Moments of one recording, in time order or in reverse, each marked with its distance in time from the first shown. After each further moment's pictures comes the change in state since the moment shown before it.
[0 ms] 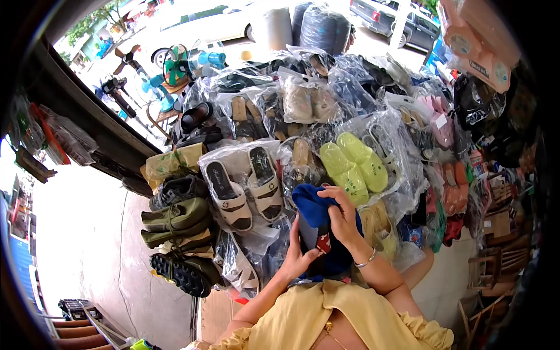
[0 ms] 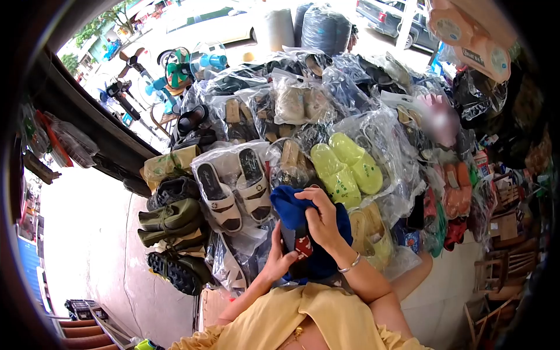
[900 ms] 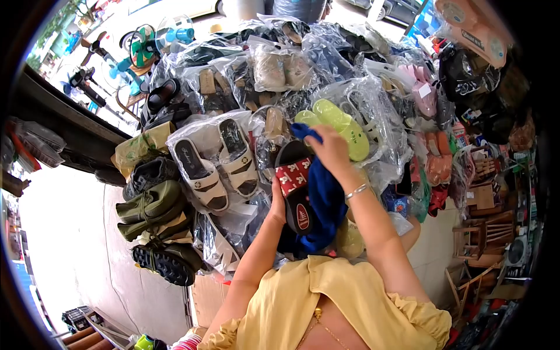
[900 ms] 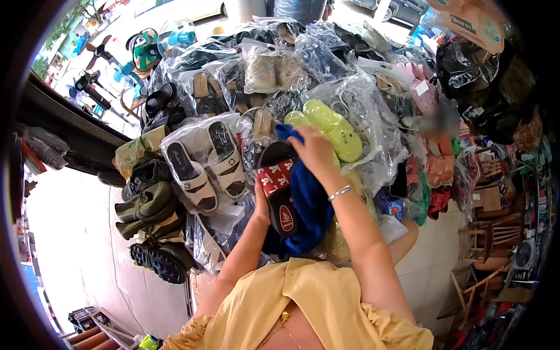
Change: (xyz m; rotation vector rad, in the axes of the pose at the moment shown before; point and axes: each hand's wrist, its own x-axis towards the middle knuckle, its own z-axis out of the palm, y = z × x) left_hand 0.090 -0.071 -0.010 -0.704 -0.008 -0.513; right_hand 0.060 0.085 -0.034 -0.764 0.009 0.045
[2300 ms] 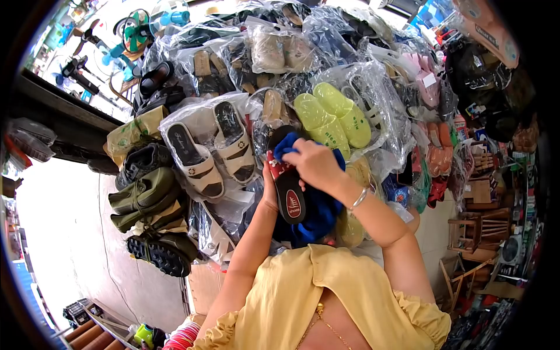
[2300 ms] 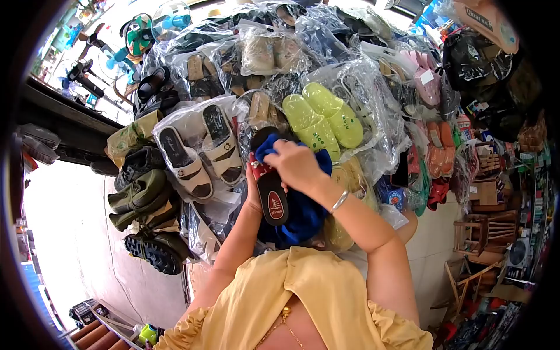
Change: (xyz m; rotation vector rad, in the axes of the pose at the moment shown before) left_hand 0.000 0.011 -0.002 -0.097 -0.058 0.003; right_hand -0.042 -0.044 -0.004 -0.147 -0.297 -0.433
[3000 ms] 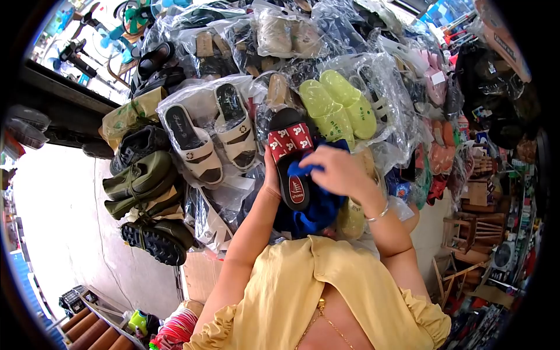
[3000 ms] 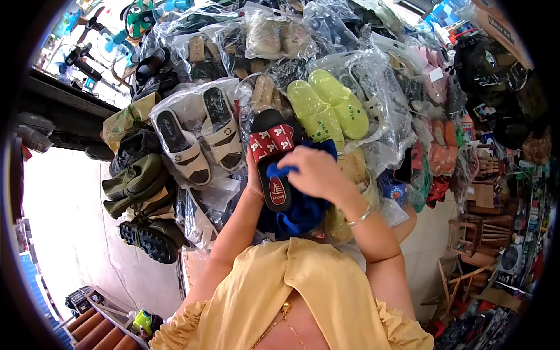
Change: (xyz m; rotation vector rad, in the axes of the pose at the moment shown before) left_hand 0.000 0.005 0.014 -0.211 0.015 0.030; right_hand -0.025 -0.013 -0.050 0.371 -0.290 0.226
